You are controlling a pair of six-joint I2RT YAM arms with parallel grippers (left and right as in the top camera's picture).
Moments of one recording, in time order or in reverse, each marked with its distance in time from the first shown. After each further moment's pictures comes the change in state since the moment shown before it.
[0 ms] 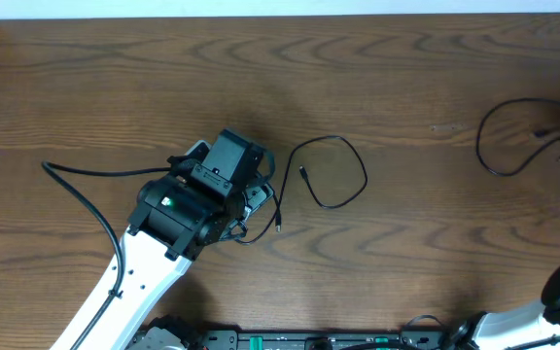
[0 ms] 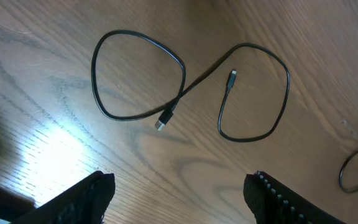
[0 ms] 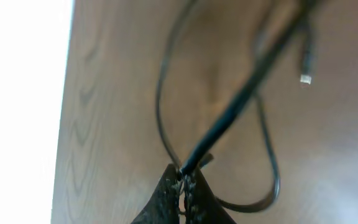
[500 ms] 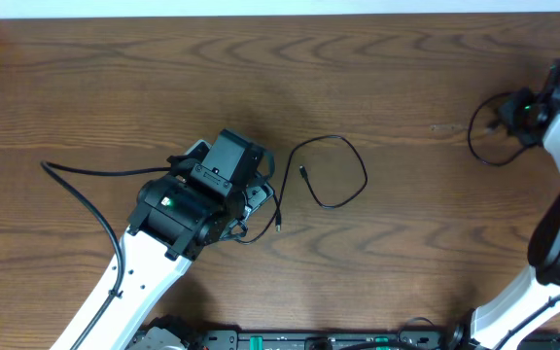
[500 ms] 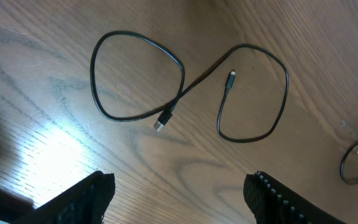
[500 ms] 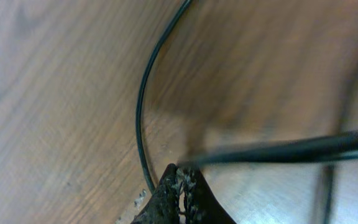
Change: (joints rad) left arm 0.000 0.000 0.000 0.003 0.000 0.000; right arm 0.262 0.224 0.000 0.165 0.203 -0.171
